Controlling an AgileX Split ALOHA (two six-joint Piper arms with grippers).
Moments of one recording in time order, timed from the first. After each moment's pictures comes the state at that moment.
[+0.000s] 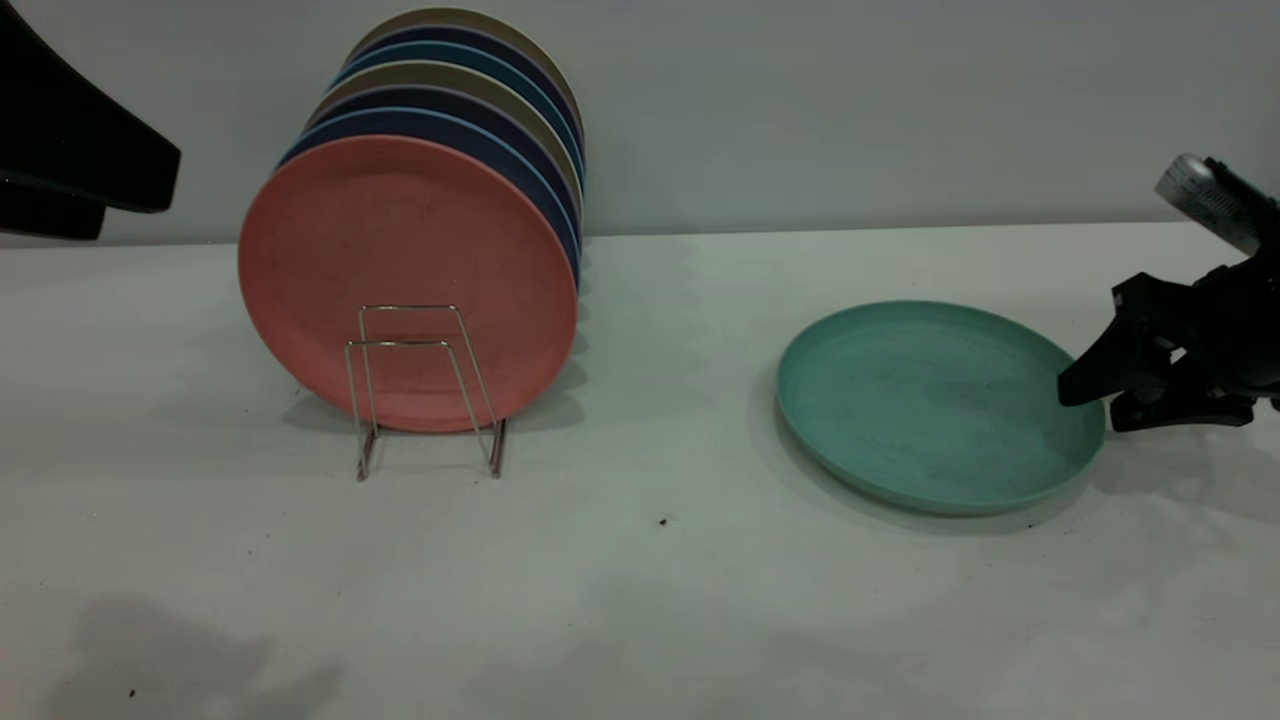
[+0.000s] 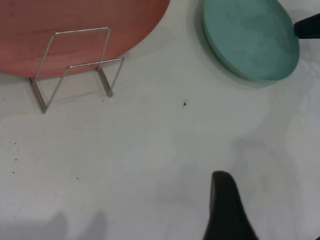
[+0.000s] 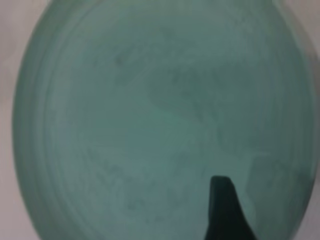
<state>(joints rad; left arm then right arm) -0.03 1.18 -0.62 -0.97 0.54 0.84 -0.20 2.33 -1.22 1.33 0.60 -1.28</state>
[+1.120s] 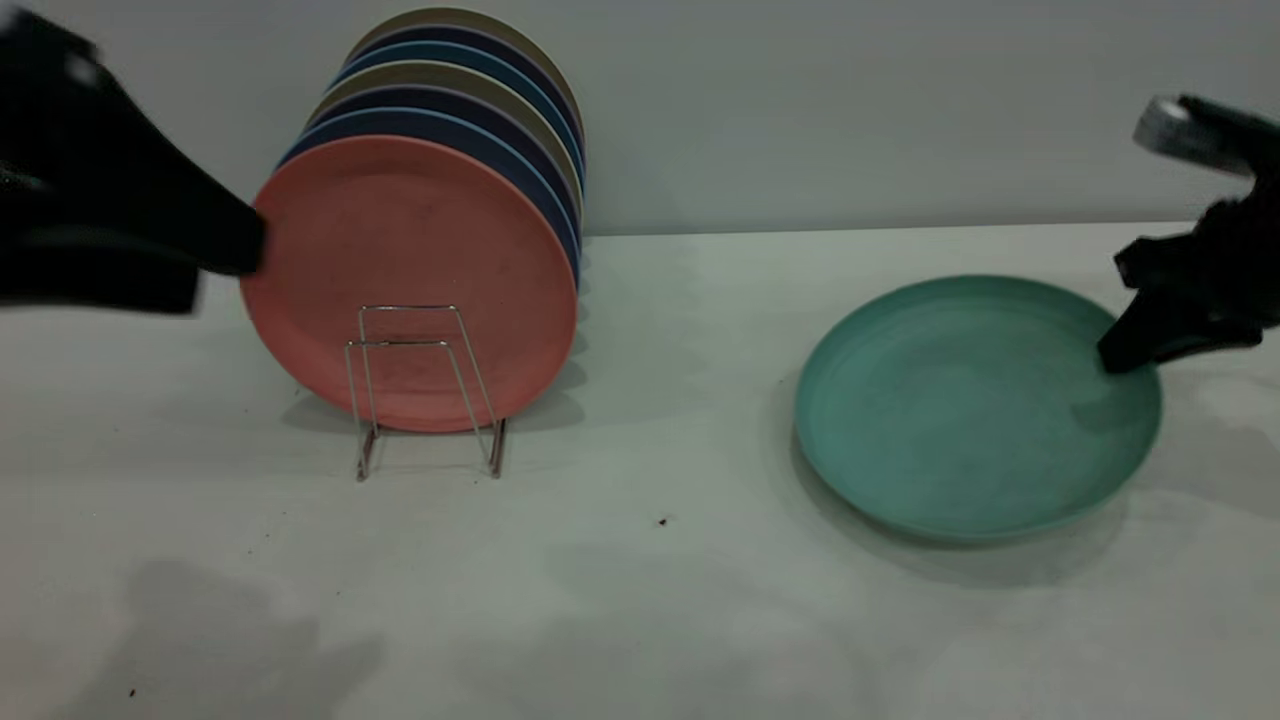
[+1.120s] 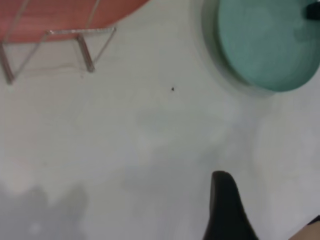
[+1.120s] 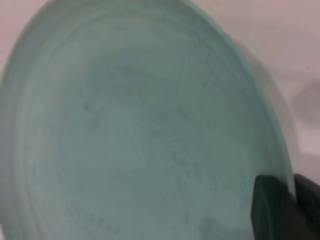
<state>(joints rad) -0.03 1.40 -0.62 -1.19 0.55 0.98 -0.13 2.18 -1.23 0.99 0.52 -1.12</state>
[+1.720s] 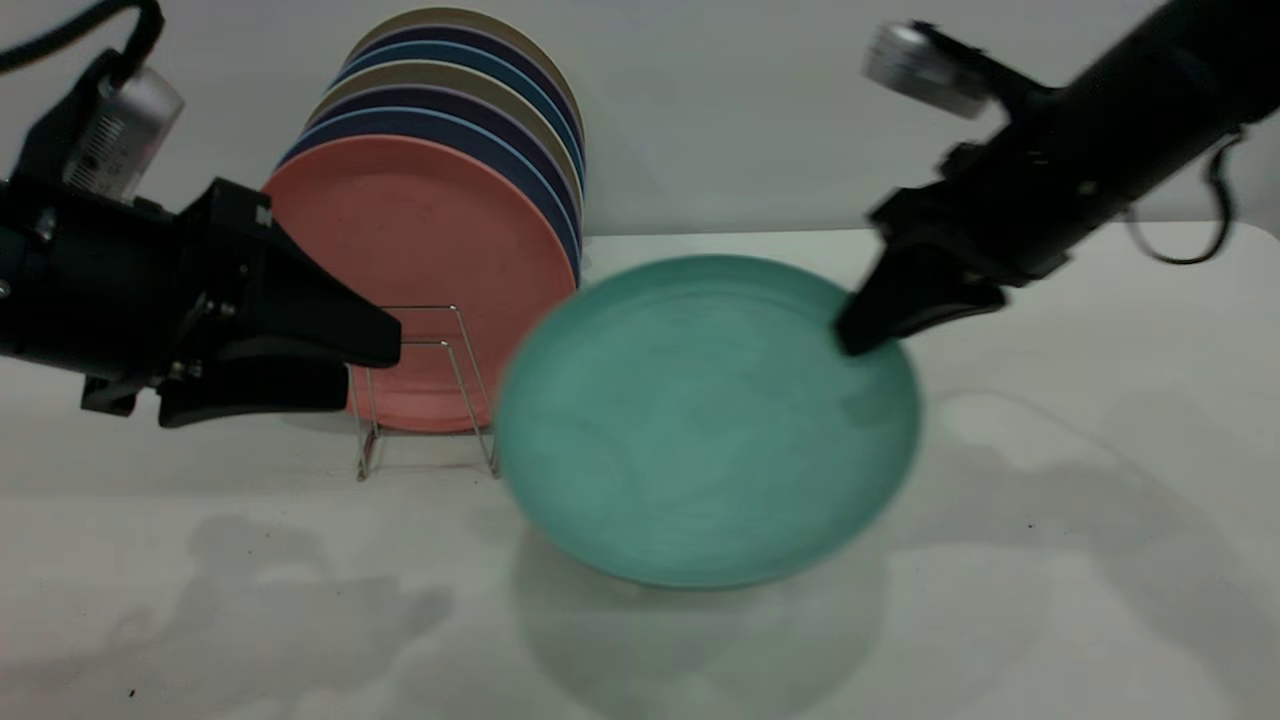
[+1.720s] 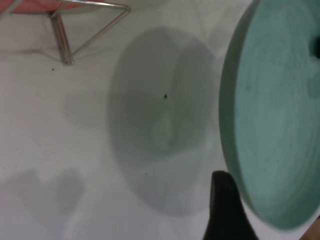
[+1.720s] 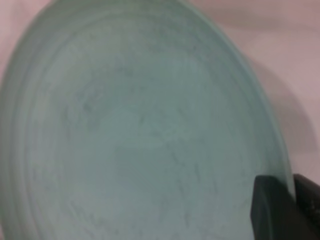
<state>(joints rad) -0.03 1.76 -0.63 -1.63 0.61 1.41 0.20 2.08 -1.23 1.07 0.67 -1.10</state>
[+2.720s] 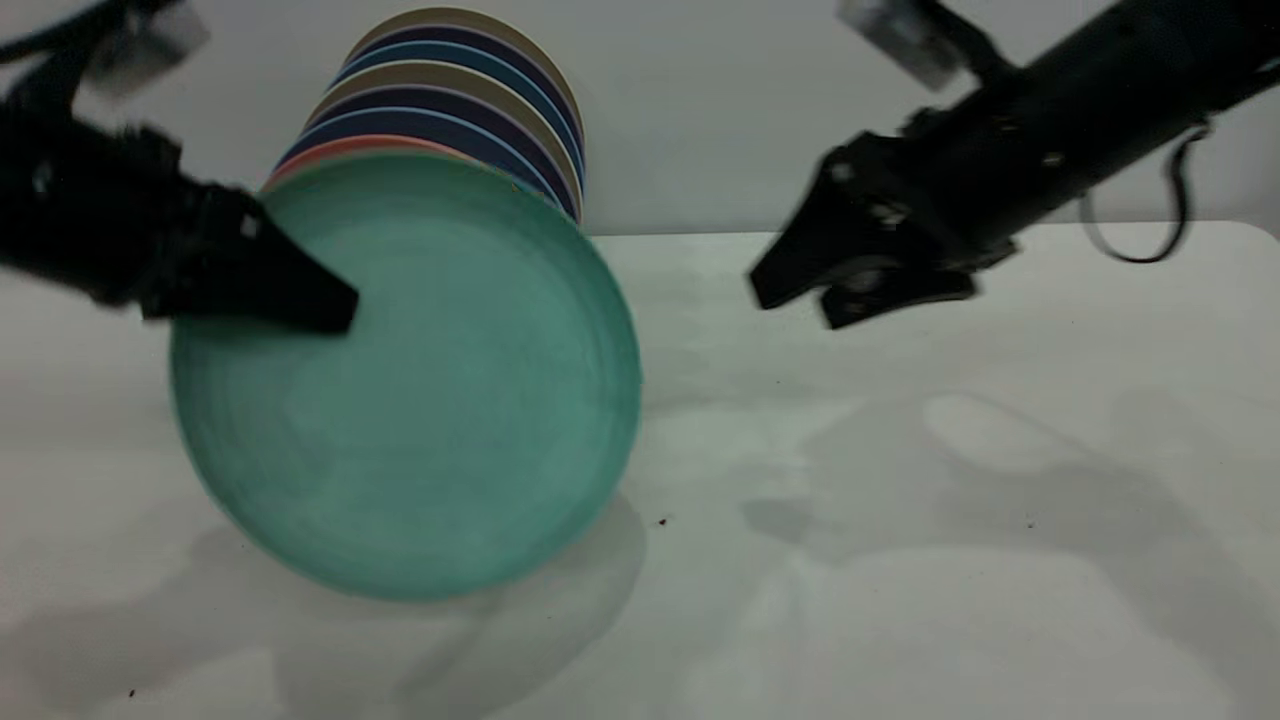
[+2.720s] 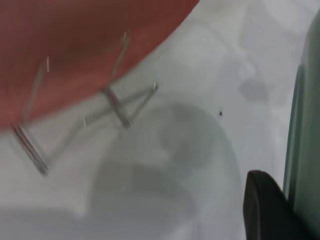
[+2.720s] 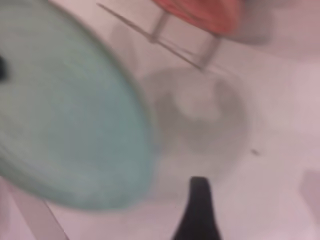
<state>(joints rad) -0.03 1.73 -0.79 -1.31 0.52 1.51 0.18 2.08 -1.23 1.20 0.78 -1.17</state>
